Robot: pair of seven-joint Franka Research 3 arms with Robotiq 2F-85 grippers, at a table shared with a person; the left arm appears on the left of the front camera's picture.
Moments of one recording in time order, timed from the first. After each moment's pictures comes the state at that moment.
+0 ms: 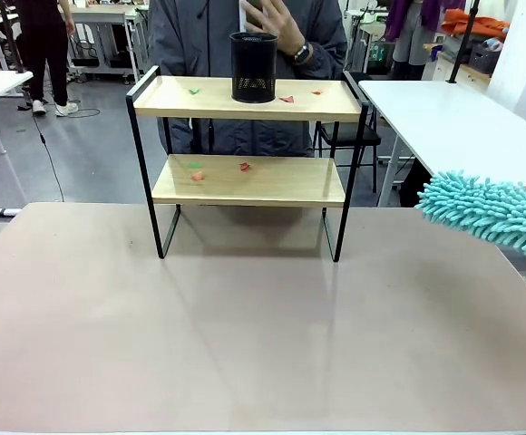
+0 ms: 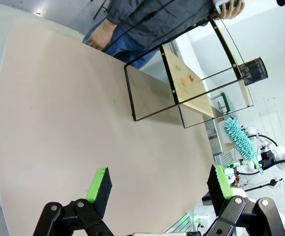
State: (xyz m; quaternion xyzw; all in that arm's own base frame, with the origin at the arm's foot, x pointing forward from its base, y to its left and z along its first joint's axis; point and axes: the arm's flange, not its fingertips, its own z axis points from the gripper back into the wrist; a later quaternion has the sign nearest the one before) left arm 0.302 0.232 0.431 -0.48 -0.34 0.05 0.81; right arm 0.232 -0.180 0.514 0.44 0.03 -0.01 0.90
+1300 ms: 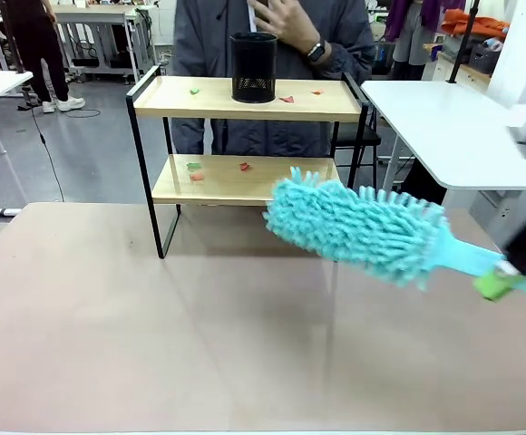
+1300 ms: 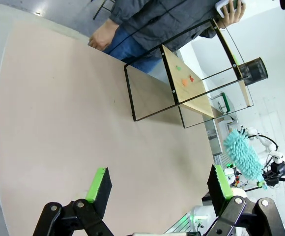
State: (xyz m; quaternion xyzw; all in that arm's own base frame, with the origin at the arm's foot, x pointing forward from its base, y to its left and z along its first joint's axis) left arm 0.303 0.232 0.431 -0.48 -0.34 0.05 0.81; right arm 0.201 0.078 0.550 0.32 -0.01 0.18 0.93
